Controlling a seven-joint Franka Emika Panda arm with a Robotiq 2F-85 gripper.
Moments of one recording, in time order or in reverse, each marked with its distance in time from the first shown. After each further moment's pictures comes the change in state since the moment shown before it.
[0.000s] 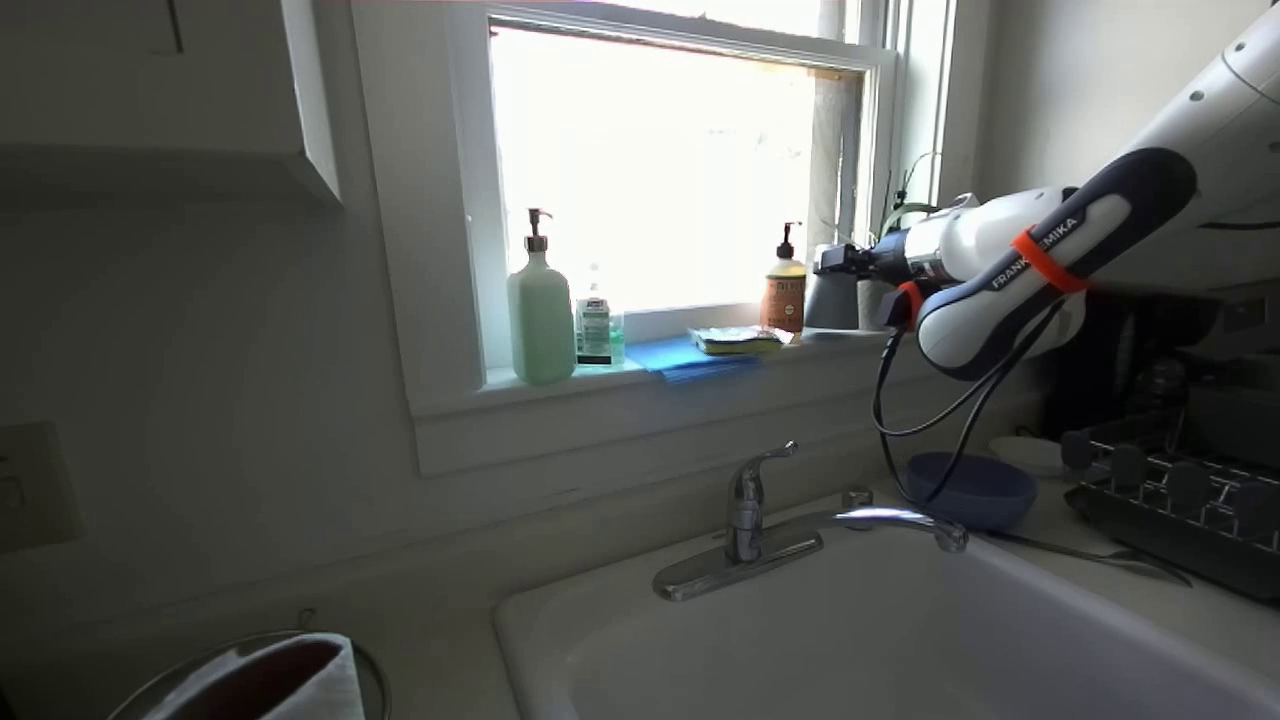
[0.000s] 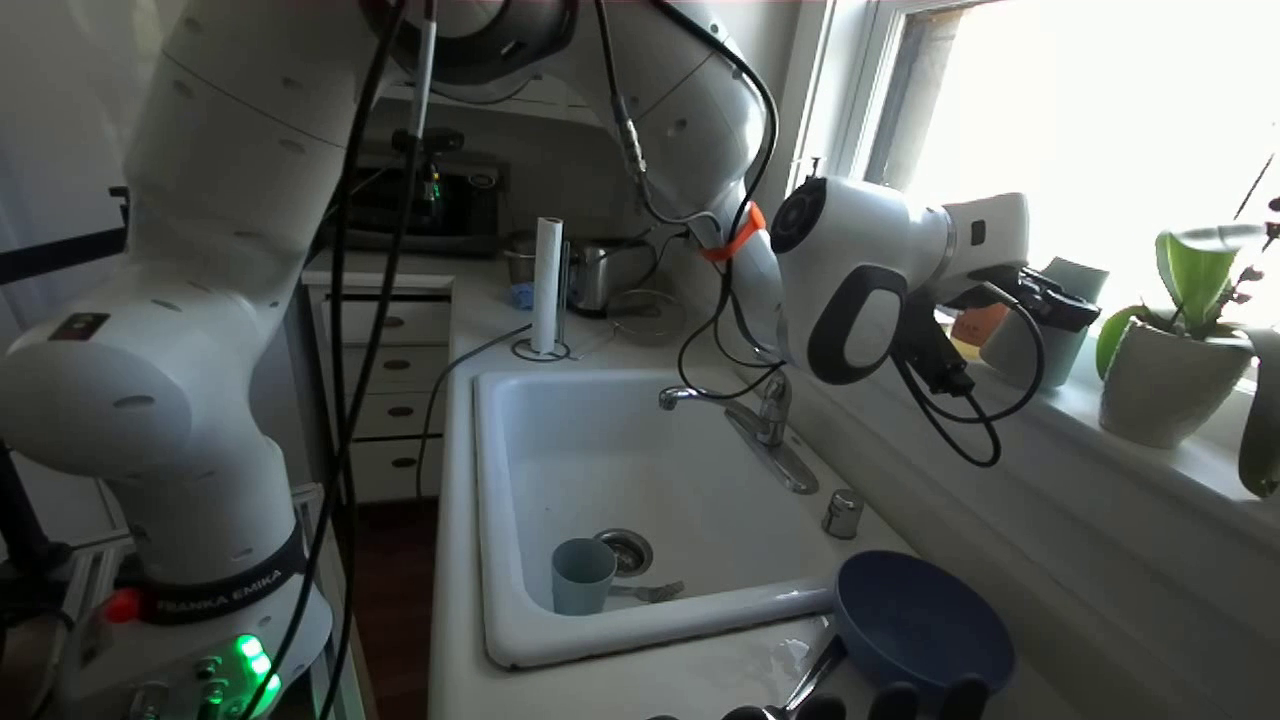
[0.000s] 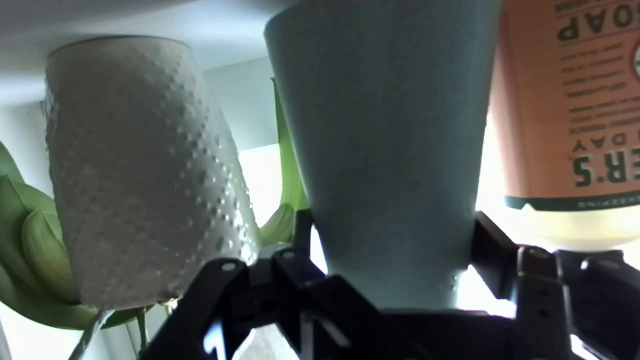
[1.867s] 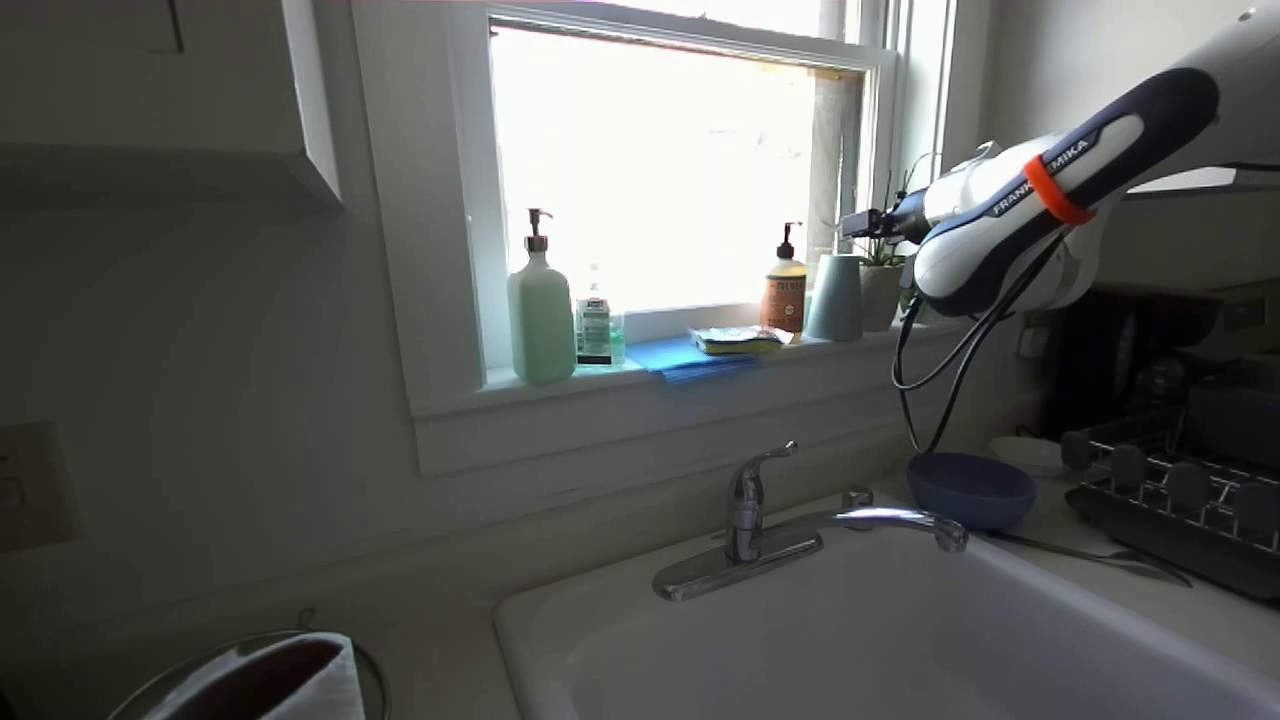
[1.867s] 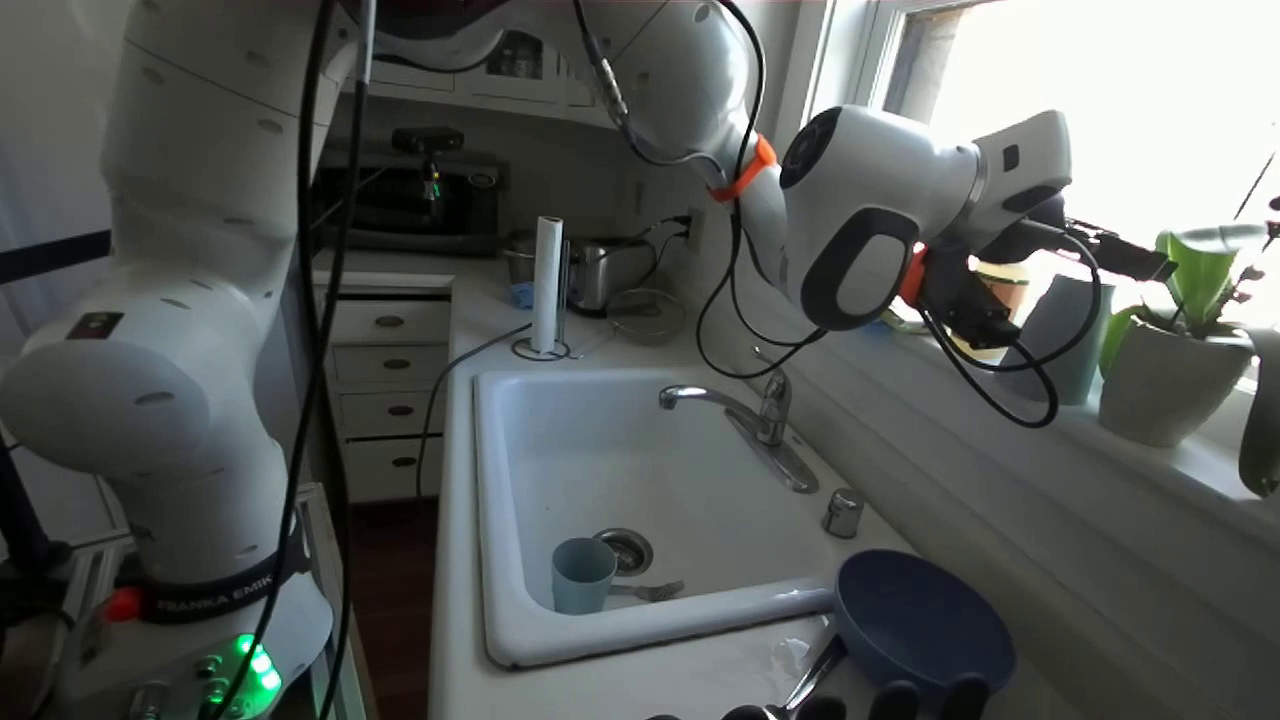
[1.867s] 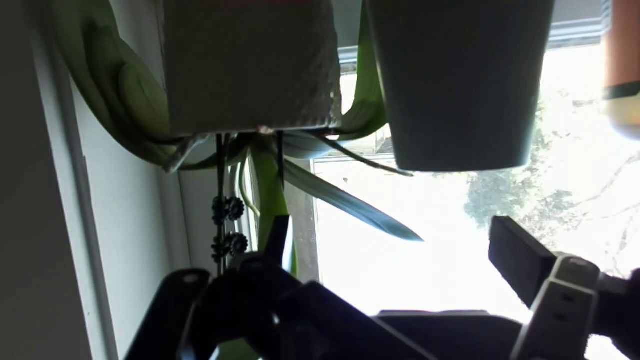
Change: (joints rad) arm 0.075 -0.102 -0.071 -0.010 0.234 -0.112 -0.300
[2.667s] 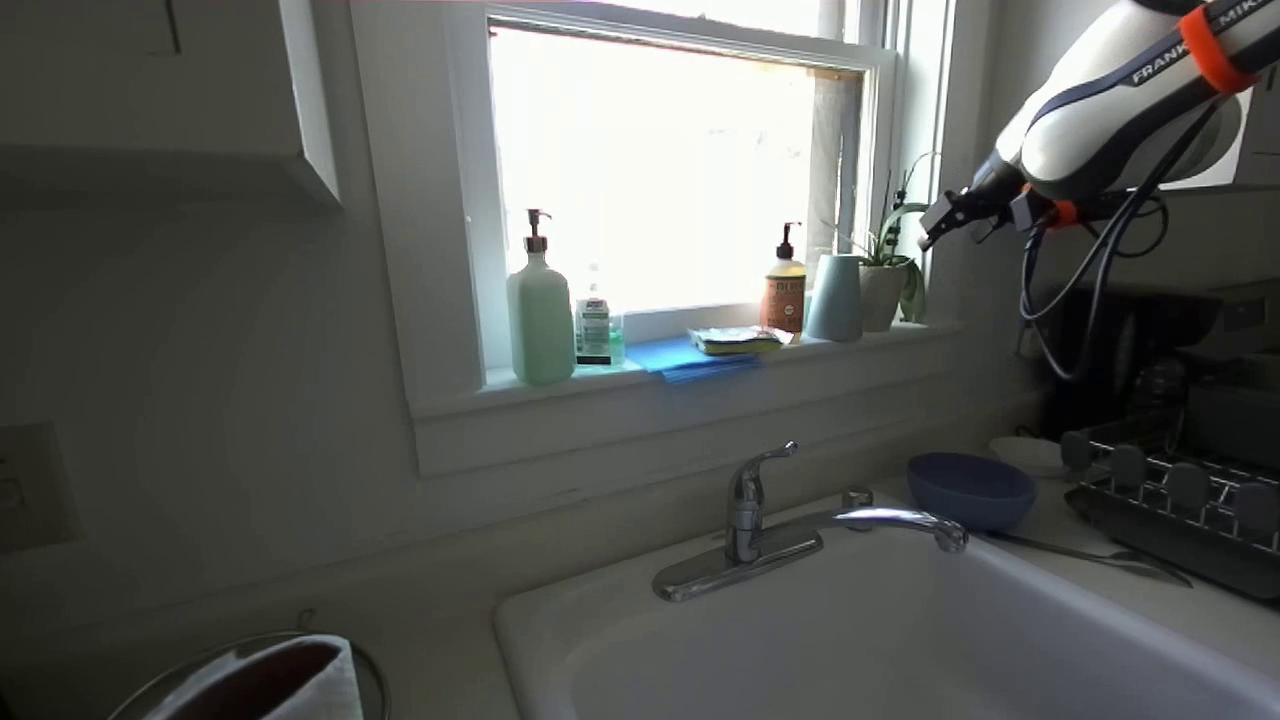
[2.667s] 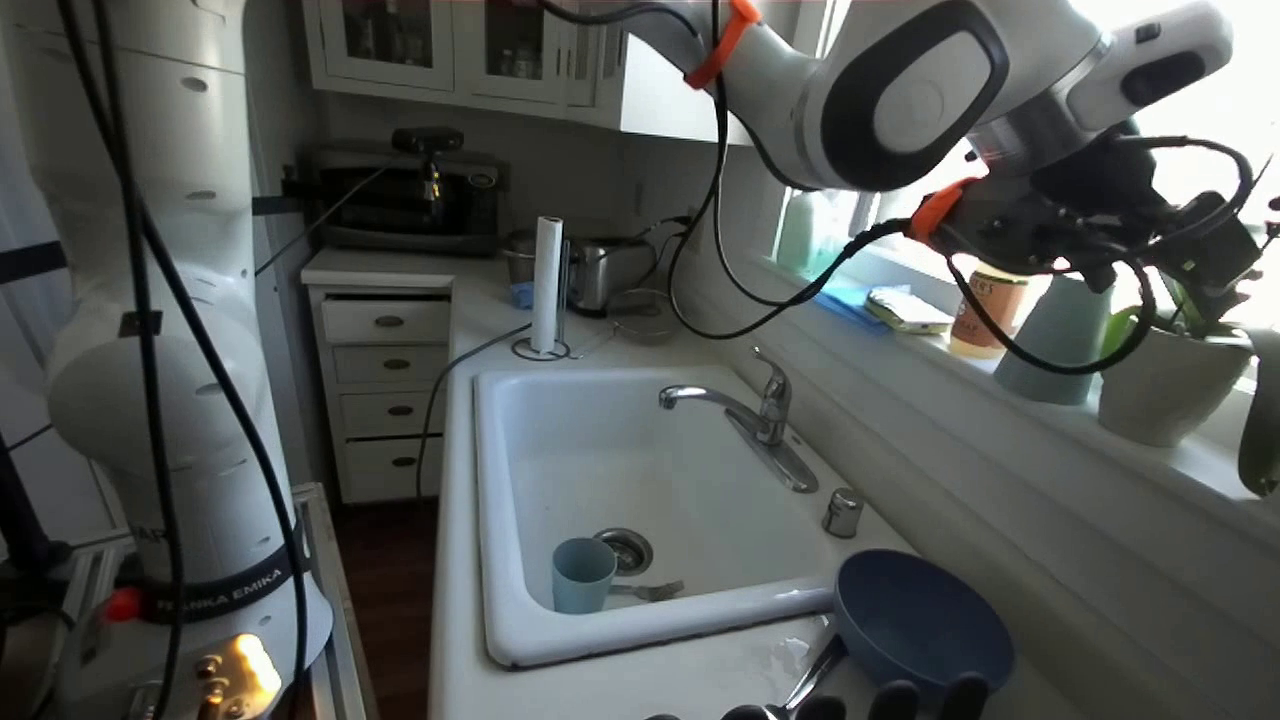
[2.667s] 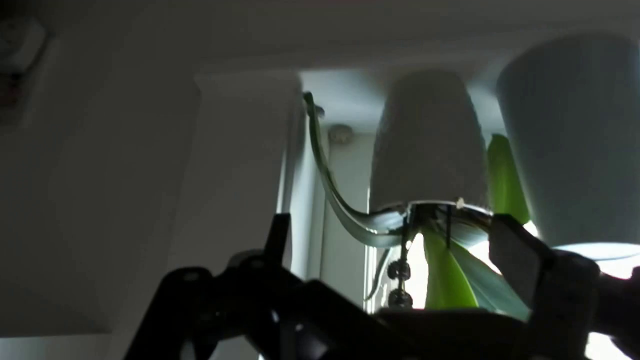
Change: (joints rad) arm 0.214 -0.270 -0.360 -0.048 -0.191 -0.733 -0.041
